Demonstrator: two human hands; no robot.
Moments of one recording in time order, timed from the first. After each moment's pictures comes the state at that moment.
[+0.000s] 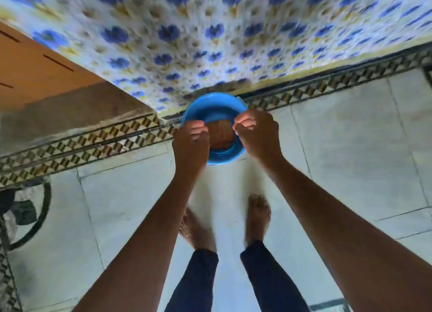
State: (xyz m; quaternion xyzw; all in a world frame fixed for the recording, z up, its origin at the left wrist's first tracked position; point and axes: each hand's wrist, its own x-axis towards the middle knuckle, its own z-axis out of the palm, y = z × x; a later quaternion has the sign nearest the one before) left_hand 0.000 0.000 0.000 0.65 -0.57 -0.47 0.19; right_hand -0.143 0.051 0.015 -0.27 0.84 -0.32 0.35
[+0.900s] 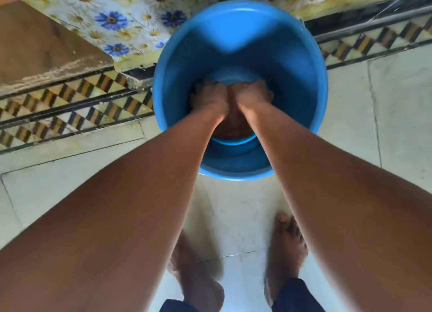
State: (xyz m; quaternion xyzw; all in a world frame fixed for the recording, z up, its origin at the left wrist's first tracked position) left_hand -0.049 -0.092 -0.330 0.57 -0.73 -0.30 -0.25; right_hand -0.132 -0.045 -0.315 -0.06 0.86 -0.20 0.47
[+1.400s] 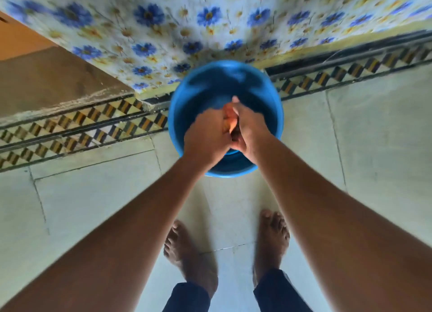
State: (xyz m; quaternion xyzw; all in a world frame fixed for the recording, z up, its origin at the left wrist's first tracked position) left_hand -0.025 -0.045 -0.166 0.52 -0.78 -0.34 -0.09; right_hand -0.123 -0.016 -0.197 0.13 0.68 -0.41 0.60
